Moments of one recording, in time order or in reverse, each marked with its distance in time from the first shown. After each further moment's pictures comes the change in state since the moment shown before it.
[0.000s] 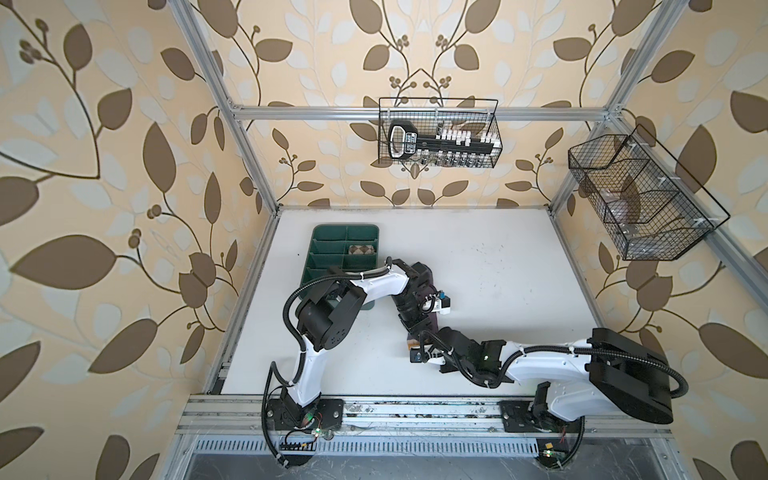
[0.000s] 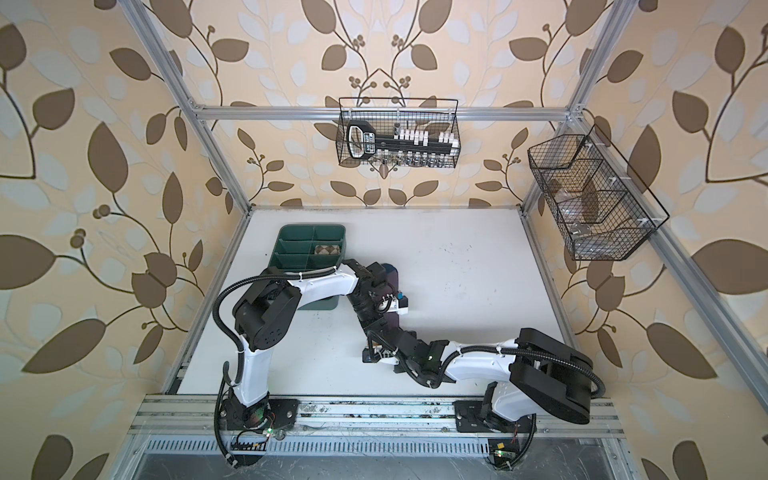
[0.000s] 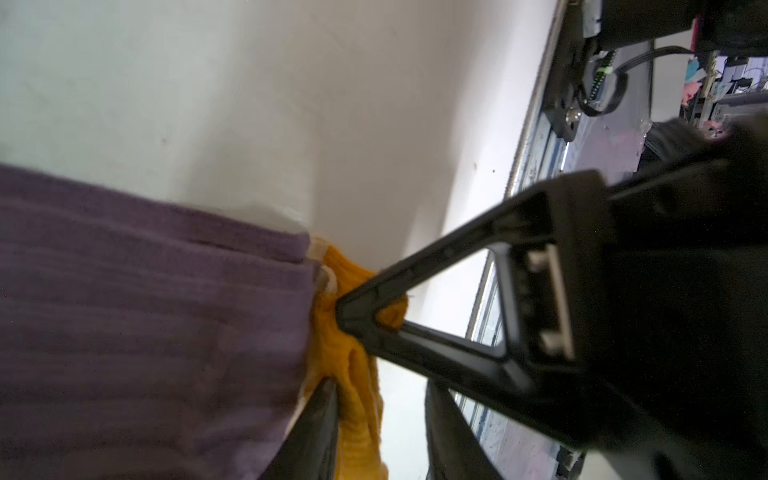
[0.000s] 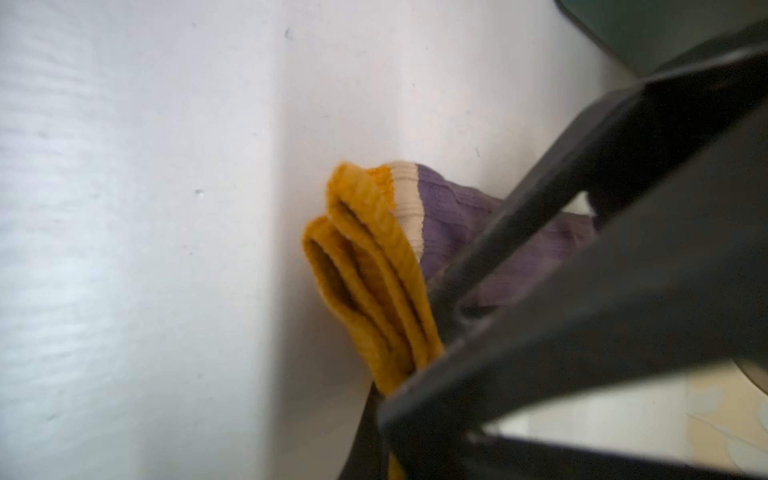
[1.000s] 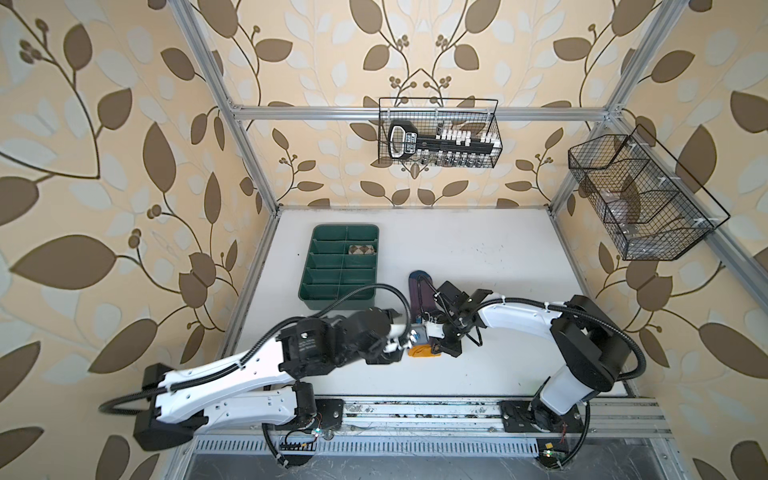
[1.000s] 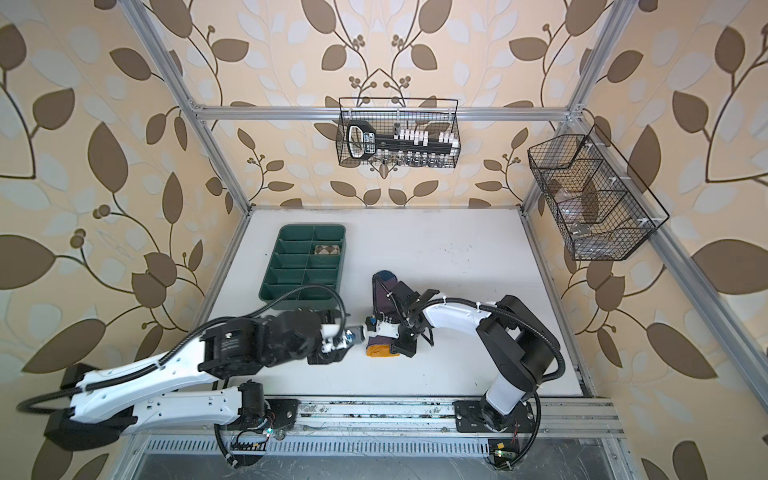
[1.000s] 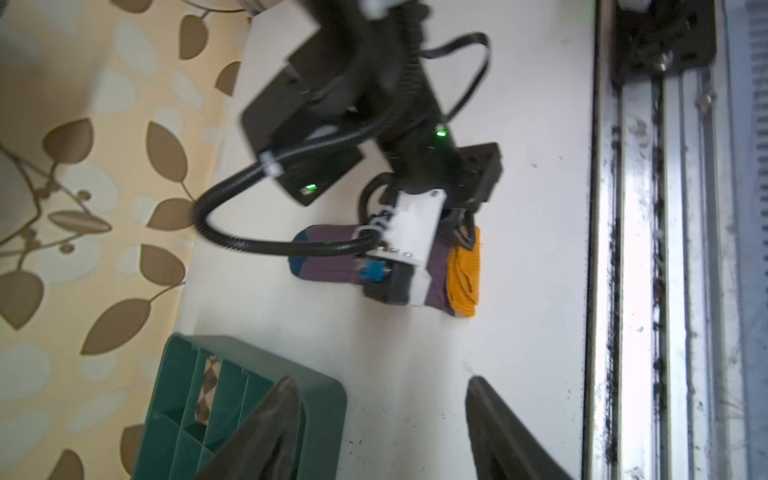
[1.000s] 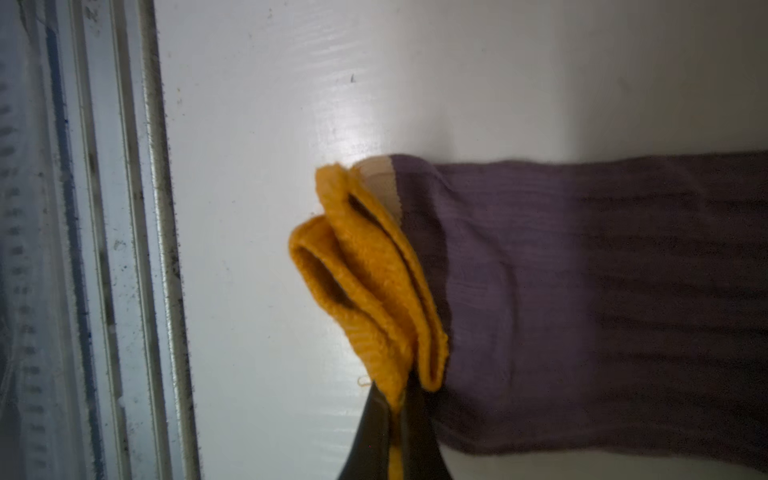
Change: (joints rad) left arm -0.550 -1.041 -0.433 0.210 -1.060 0.086; right arm -0.360 0.275 0.399 -0.586 -0.729 0.066
